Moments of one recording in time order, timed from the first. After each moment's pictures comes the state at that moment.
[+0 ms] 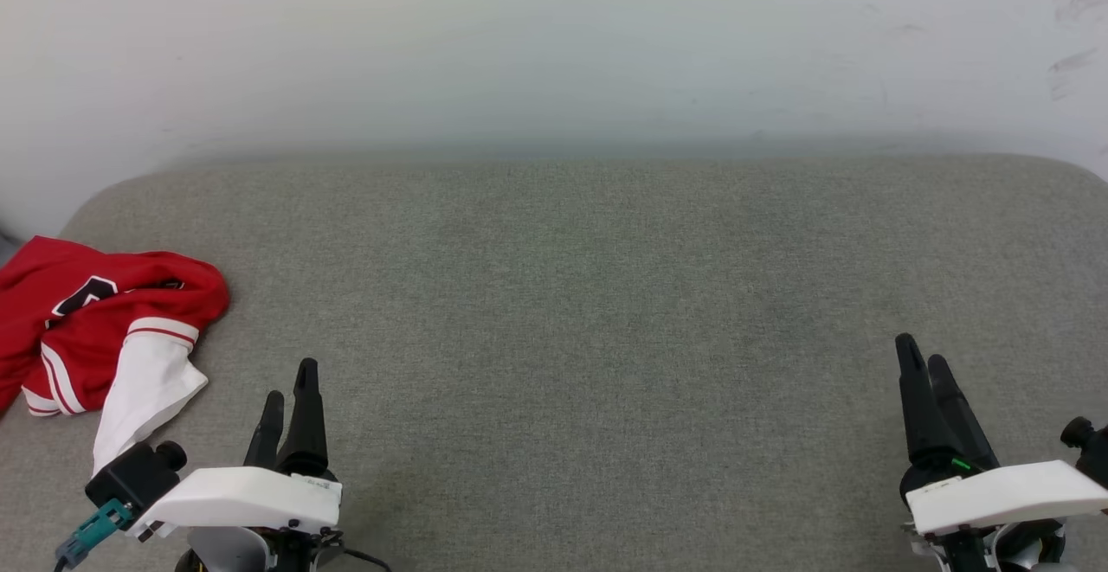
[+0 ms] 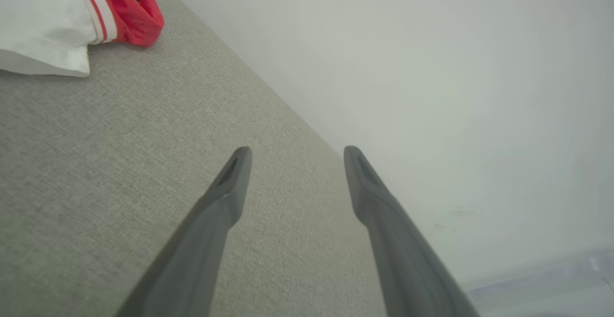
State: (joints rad) left arm -0.04 0.05 0.06 0.12 -0.89 0.01 -0.05; right arm -0.02 -0.05 -0.07 0.09 0.85 0.13 -0.05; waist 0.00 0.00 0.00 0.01
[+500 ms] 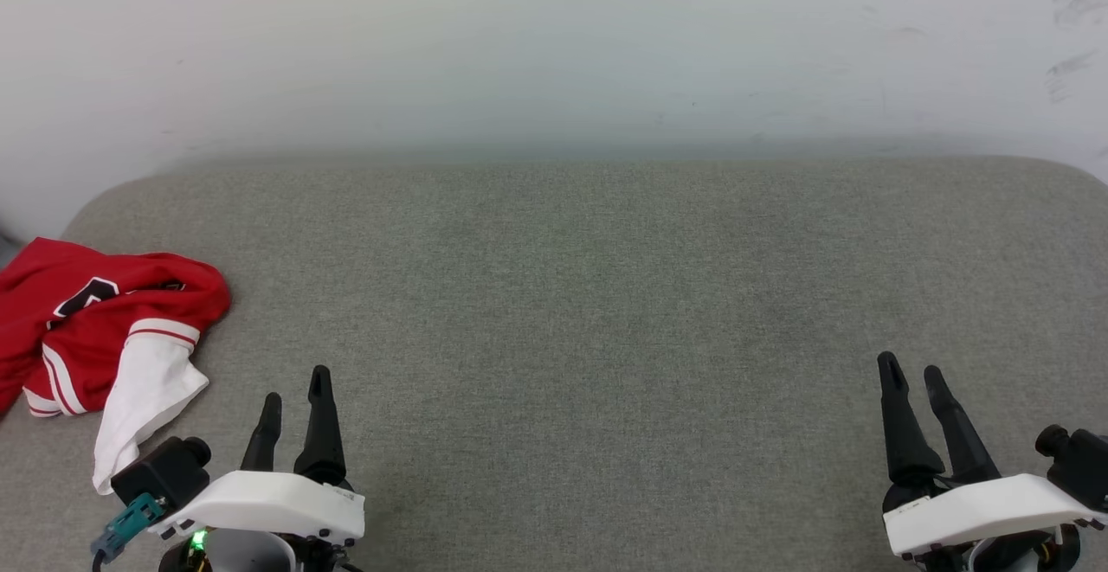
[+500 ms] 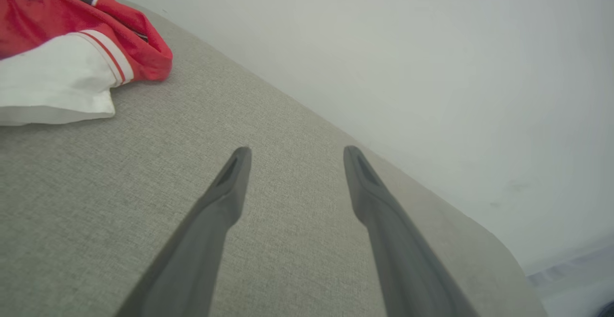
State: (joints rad) left arm -0.02 0.06 0.01 0.12 -0.68 0.06 -0.10; right arm 0.00 -0.05 -0.05 0.11 0.63 0.13 -0.10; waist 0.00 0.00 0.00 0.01
